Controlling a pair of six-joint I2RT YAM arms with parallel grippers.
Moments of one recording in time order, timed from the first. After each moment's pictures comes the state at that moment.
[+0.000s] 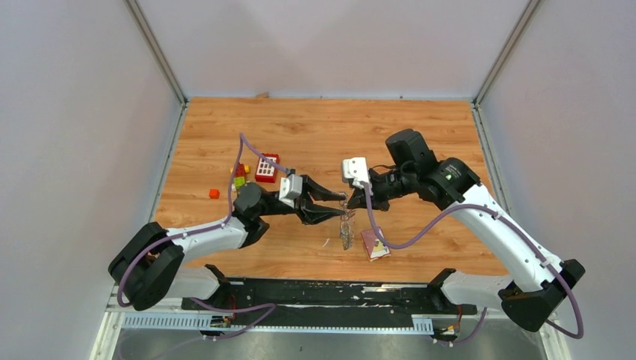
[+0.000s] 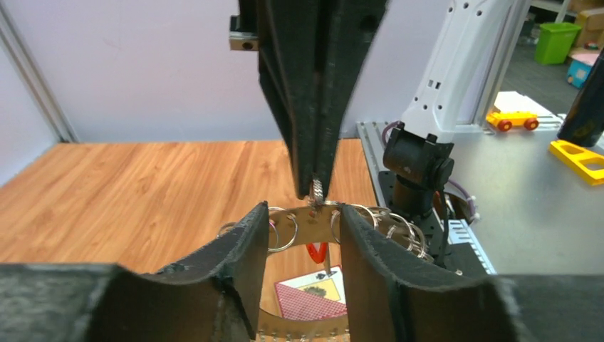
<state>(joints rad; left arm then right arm) -0.76 1.29 0.47 1.21 0.80 -0.26 0.68 1.18 1.32 -0.92 -0.74 -0.74</state>
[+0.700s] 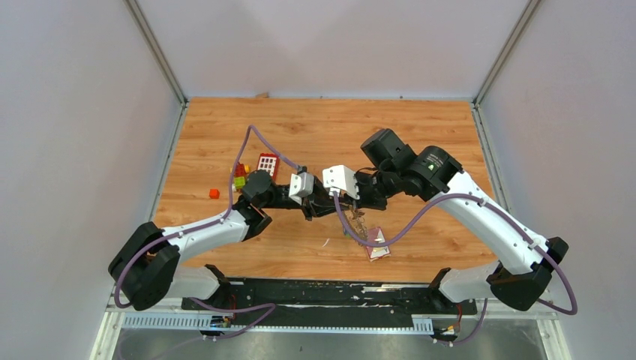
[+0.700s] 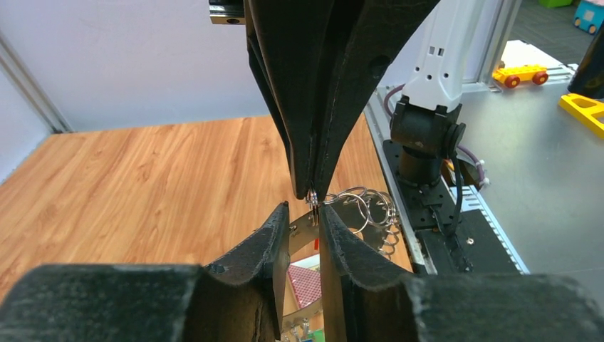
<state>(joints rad) -0.76 1.29 0.61 0.89 0.88 -0.07 0.84 1.33 1.56 -1.22 -0.37 -0.79</state>
